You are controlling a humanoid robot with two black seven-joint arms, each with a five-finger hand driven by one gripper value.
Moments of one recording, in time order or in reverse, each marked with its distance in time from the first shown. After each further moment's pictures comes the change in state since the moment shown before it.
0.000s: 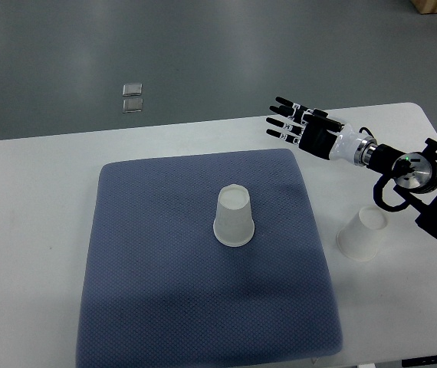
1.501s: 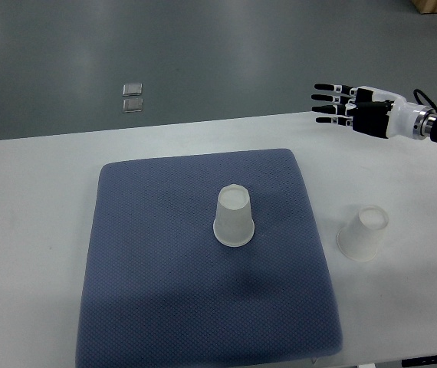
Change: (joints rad) left arm -0.003 0.000 0.000 0.004 0.000 0.000 -0.002; right arm 0.080 -0.240 0.016 0.014 -0.427 0.140 -0.004
